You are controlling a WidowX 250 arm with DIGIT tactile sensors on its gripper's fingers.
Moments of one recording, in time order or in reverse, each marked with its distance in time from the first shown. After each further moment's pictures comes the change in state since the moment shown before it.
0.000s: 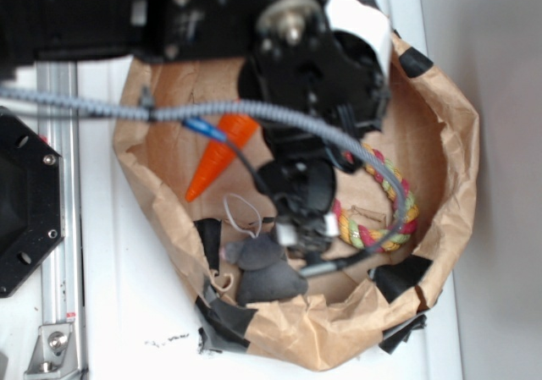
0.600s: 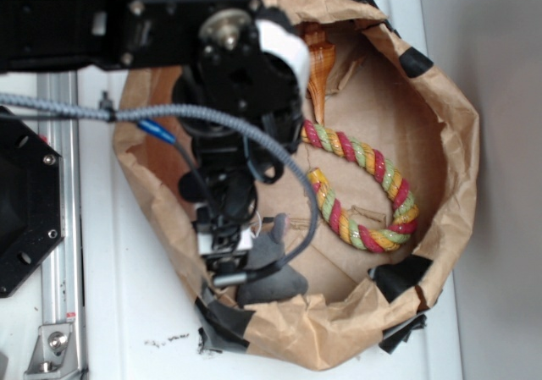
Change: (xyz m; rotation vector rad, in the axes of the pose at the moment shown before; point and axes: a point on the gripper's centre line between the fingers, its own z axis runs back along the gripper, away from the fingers) arm -0.043 0.001 -0.028 -0.080 0.130 -0.055
